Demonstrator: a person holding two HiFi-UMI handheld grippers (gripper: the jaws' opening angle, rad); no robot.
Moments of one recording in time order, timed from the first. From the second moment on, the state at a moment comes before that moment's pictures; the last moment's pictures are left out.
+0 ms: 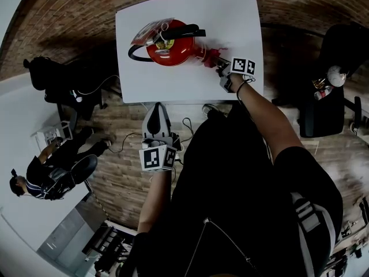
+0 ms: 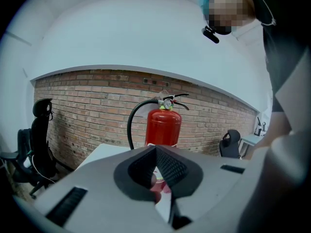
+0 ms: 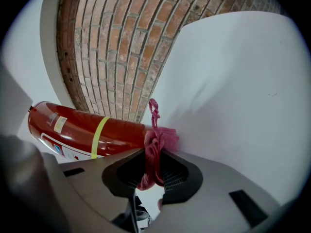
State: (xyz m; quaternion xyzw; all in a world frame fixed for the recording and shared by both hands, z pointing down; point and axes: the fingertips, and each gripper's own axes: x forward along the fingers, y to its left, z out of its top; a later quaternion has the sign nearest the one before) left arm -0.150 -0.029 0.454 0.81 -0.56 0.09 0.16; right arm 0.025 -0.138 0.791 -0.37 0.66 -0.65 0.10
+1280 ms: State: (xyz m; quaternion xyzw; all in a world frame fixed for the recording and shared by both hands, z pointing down) left arm -0.133 -0.034 0.436 0.82 -0.55 0.08 0.14; right arm 0.026 -0.135 0.689 -0.33 0.67 -0.64 0.18
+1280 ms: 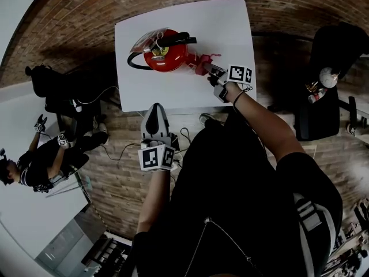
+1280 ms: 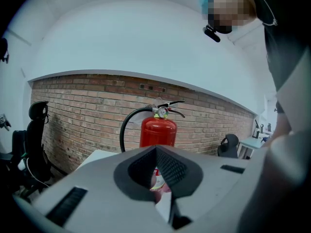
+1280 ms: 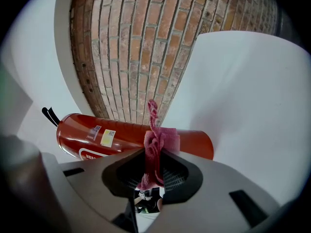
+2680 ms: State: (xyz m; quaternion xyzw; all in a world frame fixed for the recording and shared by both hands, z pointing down) left arm -0.129 -0.034 0.422 0.83 -0.54 0.04 0.13; right arm 0.026 -0.133 0.563 -0.28 0.70 -0.61 0.24
